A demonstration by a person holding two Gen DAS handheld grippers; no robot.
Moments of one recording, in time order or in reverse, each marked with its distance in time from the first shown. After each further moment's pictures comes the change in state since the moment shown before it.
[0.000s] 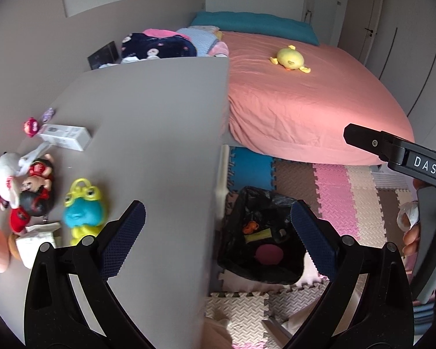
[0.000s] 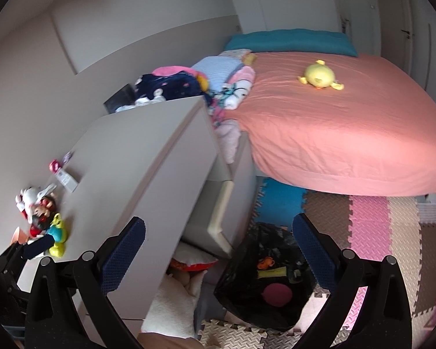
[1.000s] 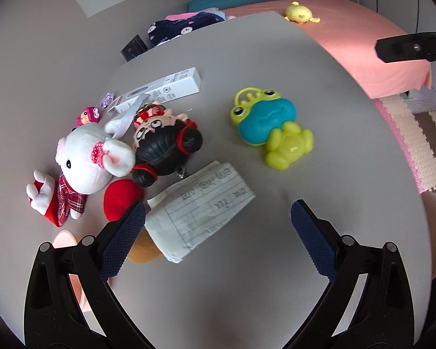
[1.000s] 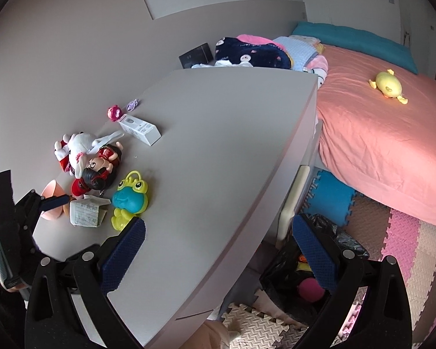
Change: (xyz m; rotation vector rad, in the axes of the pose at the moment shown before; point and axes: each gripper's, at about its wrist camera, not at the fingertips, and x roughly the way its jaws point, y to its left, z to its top) left arm -0.006 0.160 -0.068 0.302 0.083 0.170; right arm 0.029 0.157 -0.030 -0.194 0.129 0.164
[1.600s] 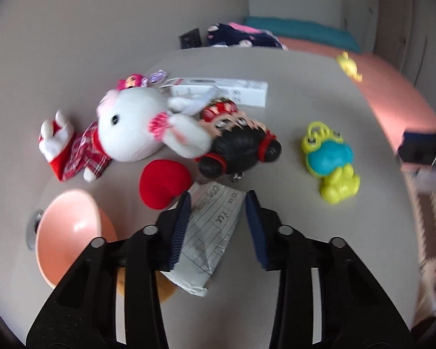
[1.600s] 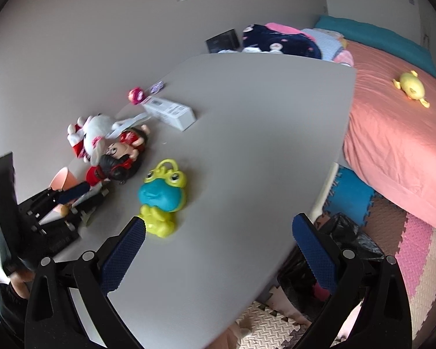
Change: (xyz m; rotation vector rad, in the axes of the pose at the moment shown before) left arm -0.009 0.062 -0.025 -0.407 -0.110 -0.038; right arm 0.036 0.046 -0.001 -0.059 0.055 0.073
